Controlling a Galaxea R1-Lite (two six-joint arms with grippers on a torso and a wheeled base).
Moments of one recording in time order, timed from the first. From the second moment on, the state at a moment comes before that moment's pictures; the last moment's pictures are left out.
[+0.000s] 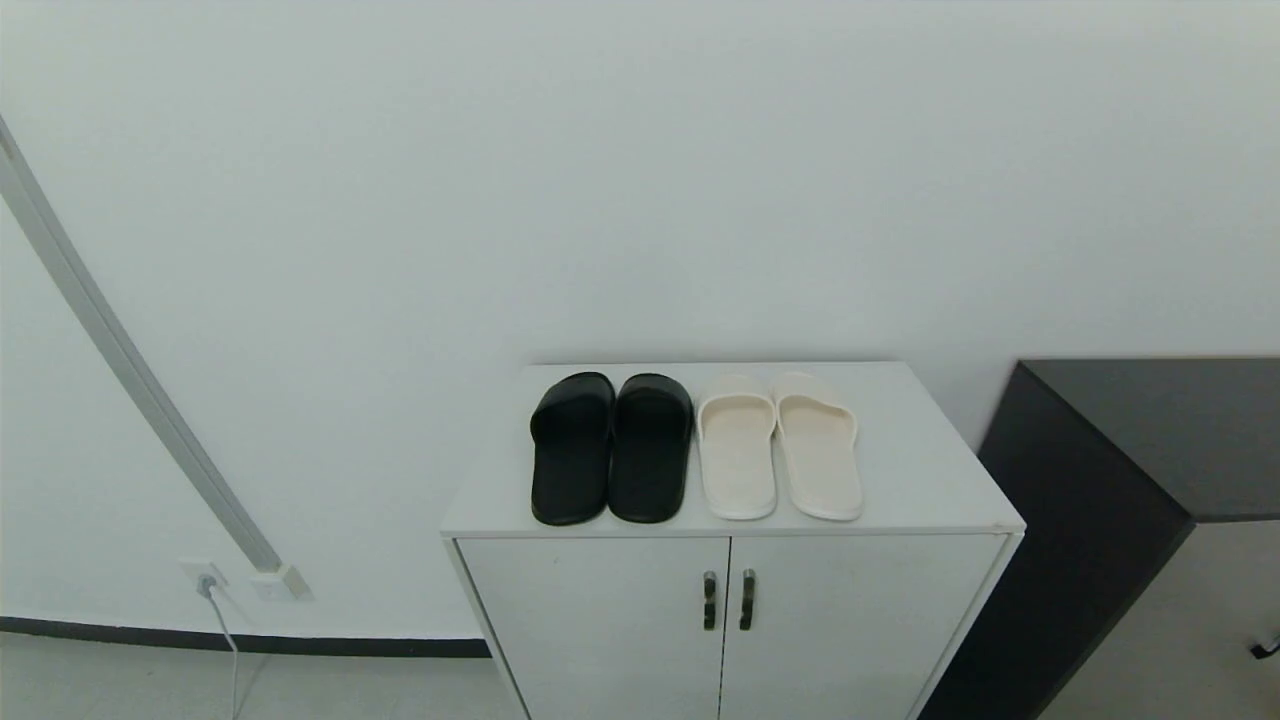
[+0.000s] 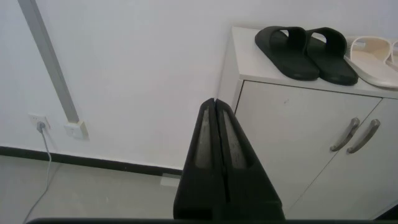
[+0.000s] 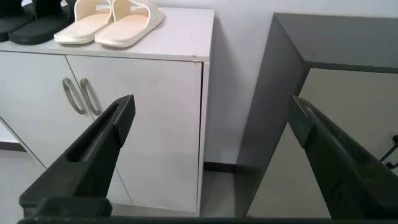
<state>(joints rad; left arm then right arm) 0.00 0.00 0.00 0.00 0.13 -0.09 0.00 0.00 0.00 0.00 0.11 -0.05</state>
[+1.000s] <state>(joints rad) 0.00 0.00 0.00 0.00 0.13 -0.09 0.05 0.55 -0.29 -0.12 0.24 0.03</state>
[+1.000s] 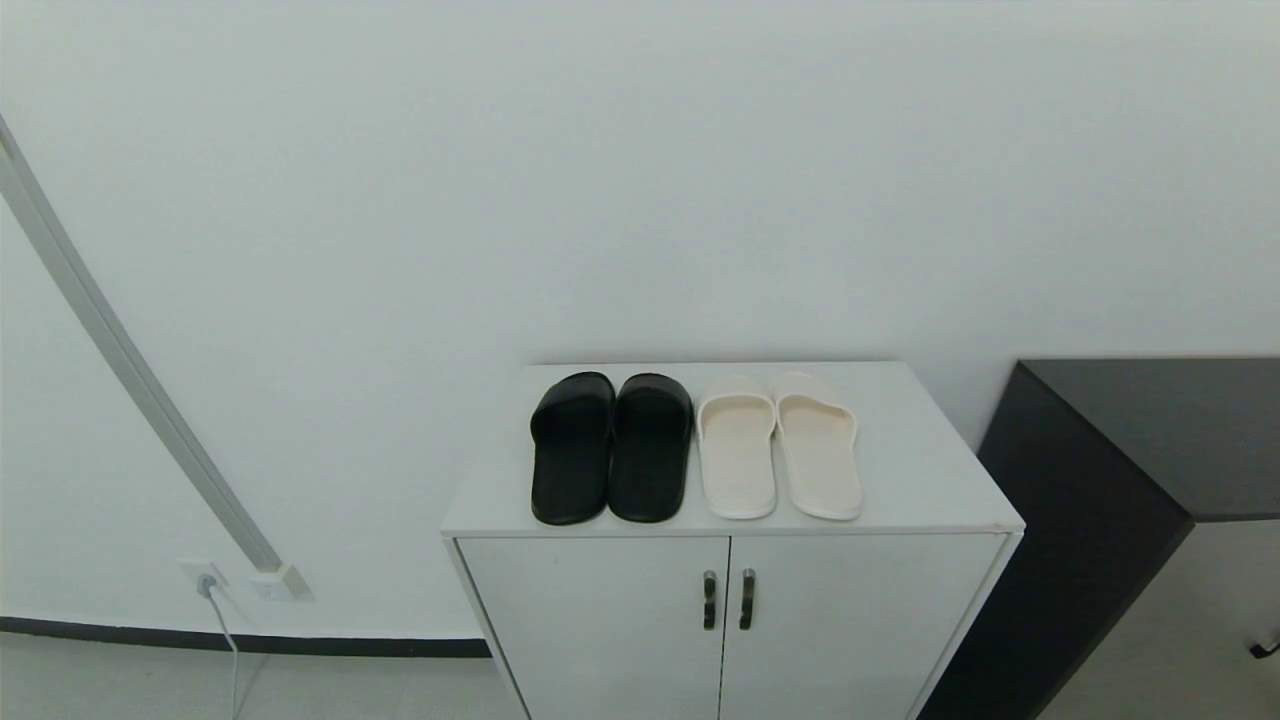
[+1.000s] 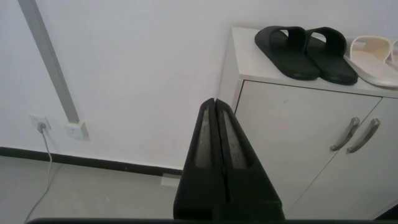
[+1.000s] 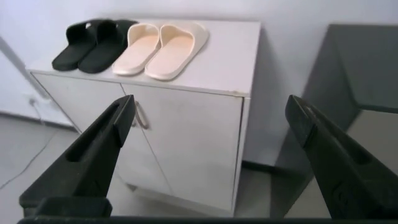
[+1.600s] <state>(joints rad) 0.00 0.00 0.00 0.00 0.13 -0.09 0.70 1.37 -0.45 -0.73 -0.33 0.24</state>
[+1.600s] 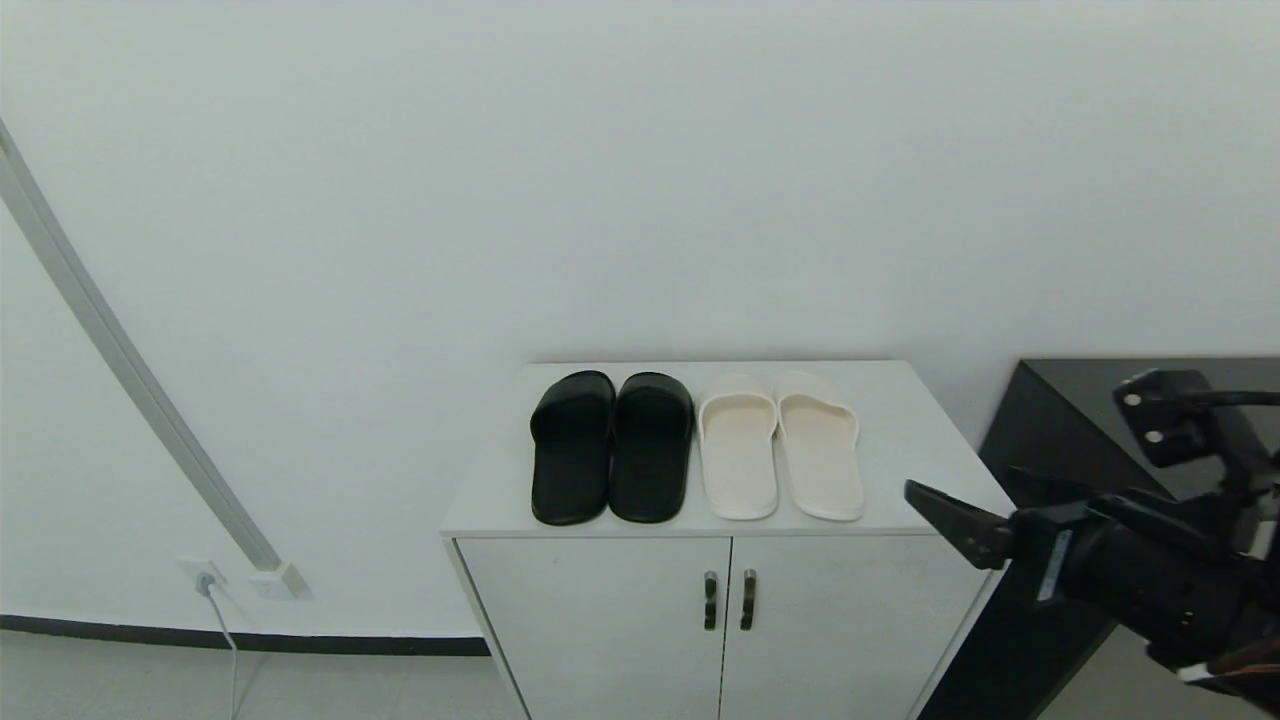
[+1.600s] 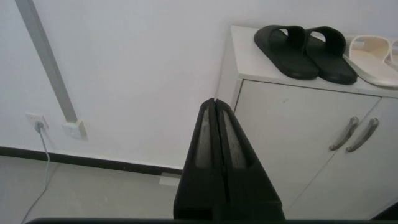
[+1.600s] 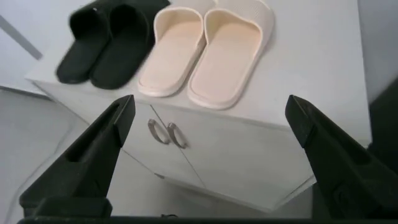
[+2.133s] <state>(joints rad) 0.00 0.00 0.00 0.00 0.13 -0.09 0.79 1.79 -0.81 -0.75 -0.57 0.25</state>
